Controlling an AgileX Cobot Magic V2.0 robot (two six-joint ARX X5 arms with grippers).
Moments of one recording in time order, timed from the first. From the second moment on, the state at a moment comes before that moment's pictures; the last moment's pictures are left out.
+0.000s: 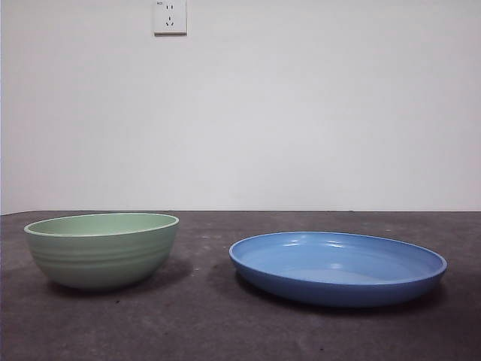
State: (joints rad) left arm -0.11 0.00 0.03 -0.18 0.03 0.01; right arm -0.07 0.00 0.02 -0.12 0.02 0.02
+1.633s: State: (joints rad) left arm -0.30 0.78 0.85 -0.52 0.56 -0.30; right arm 0.20 0.69 0.83 -0.63 -0.68 0.21
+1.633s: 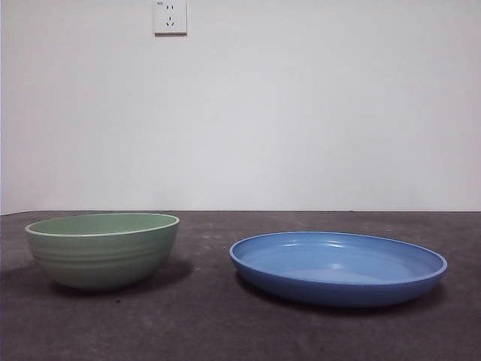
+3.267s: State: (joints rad) left arm -0.18 1.37 0.85 -0.56 0.43 -0.25; right arm 0.20 0.71 0.83 -0.67 -0.68 0.13
